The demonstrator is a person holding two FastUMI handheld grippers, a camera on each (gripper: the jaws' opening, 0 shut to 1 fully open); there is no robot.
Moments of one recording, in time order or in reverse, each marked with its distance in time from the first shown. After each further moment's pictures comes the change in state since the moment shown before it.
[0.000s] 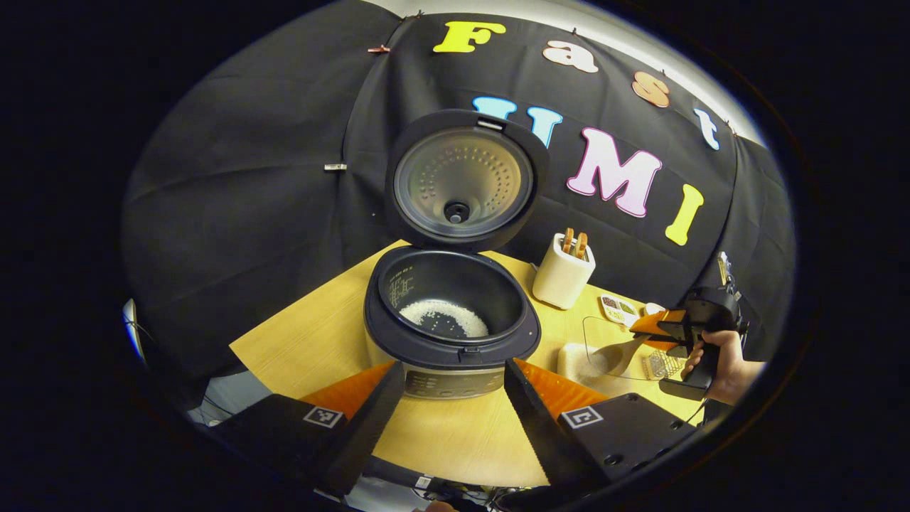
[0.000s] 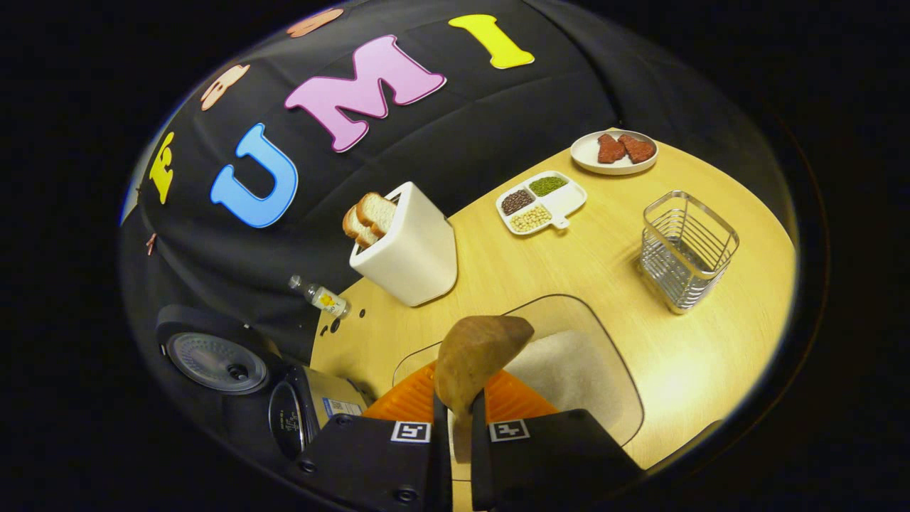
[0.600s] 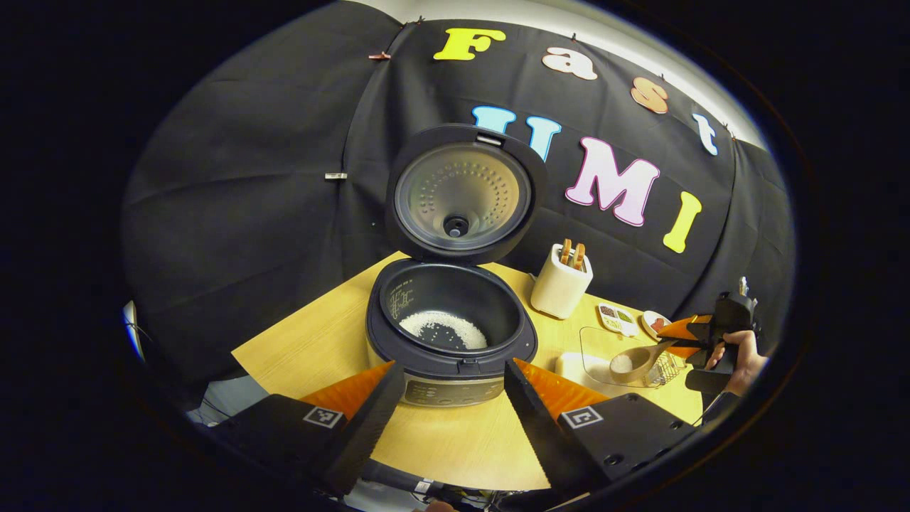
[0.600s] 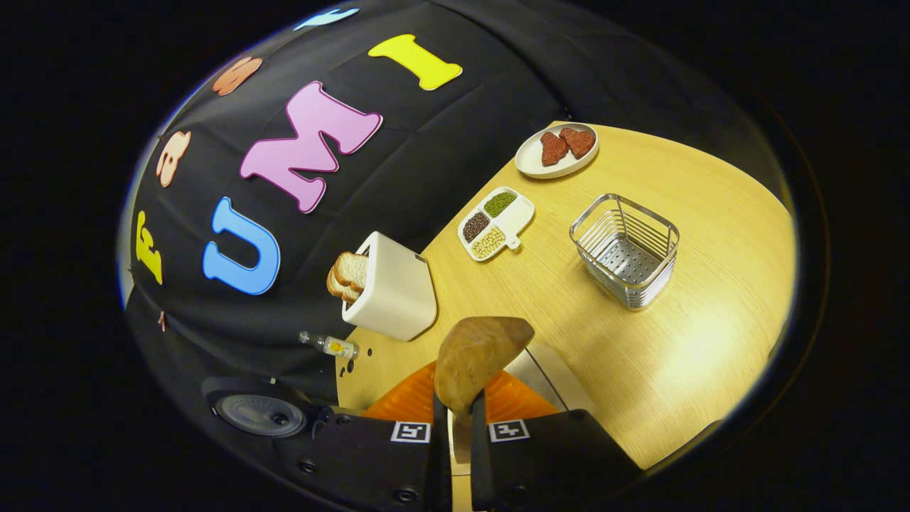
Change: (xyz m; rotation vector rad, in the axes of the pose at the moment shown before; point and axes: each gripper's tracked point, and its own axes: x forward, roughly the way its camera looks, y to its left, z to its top) left arm -0.005 0.002 0.011 0.000 -0.032 0.000; right arm -0.033 -0.031 0.043 0.258 -0.032 0.007
